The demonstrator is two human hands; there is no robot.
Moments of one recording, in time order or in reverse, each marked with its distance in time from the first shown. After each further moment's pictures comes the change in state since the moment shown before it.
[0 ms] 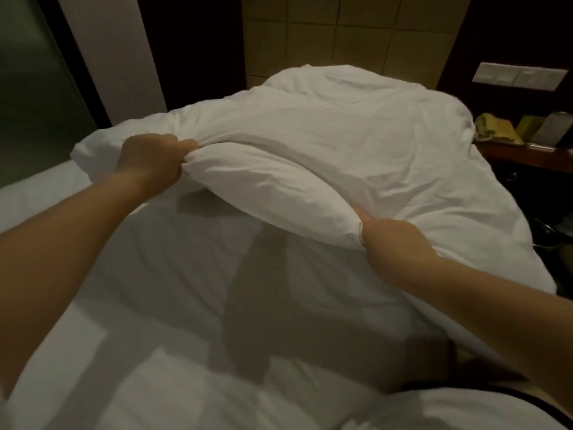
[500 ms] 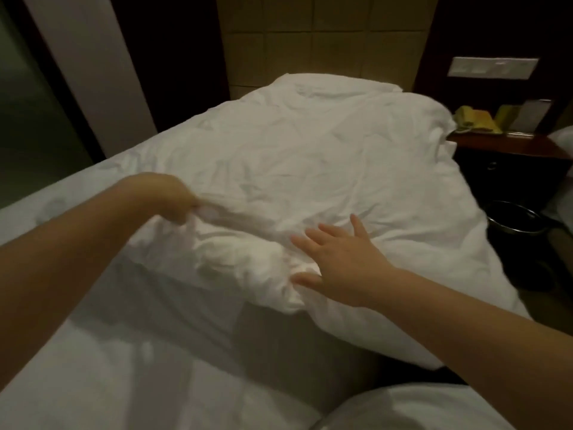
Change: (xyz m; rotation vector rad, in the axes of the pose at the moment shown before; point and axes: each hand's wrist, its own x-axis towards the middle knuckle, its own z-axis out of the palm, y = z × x) left_hand 0.032 0.093 -0.049 0.307 -1.033 -0.005; right_hand -0.019 0.013 0.011 -0.004 -0.006 -0.308
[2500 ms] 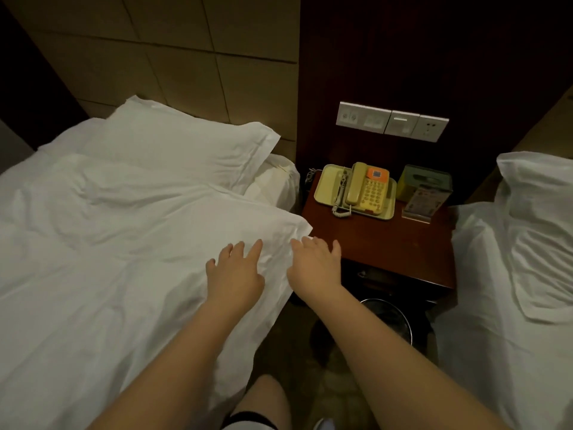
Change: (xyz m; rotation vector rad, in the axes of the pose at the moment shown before) left_hand 0.359 0.464 -0.684 -0.656 0.160 0.019; right_hand 0.234 0.842 -0.093 0.380 -0.176 0.416
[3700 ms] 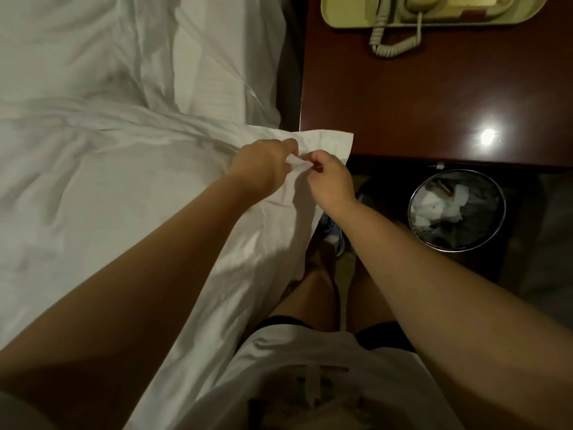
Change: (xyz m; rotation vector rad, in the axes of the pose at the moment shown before) left_hand 0.323 0.056 0.139 0.107 -0.508 0.388; right_hand 0.253 0.093 0.199 1.127 -0.299 0.565
